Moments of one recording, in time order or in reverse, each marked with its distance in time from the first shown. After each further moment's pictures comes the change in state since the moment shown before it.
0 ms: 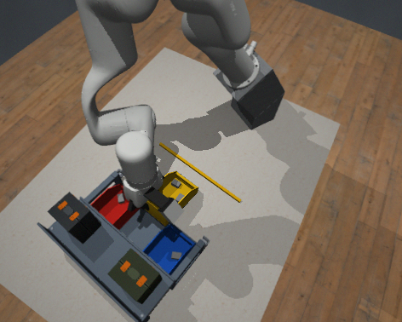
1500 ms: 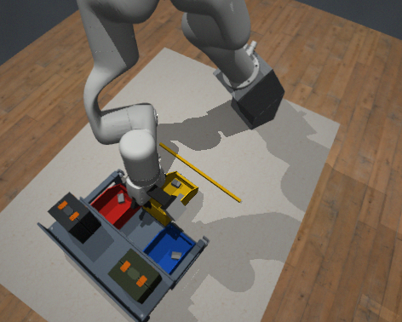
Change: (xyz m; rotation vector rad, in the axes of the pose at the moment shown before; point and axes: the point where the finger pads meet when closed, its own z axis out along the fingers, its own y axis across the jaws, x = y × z) arm 0.000 -0.009 0.003 0.000 0.000 0.000
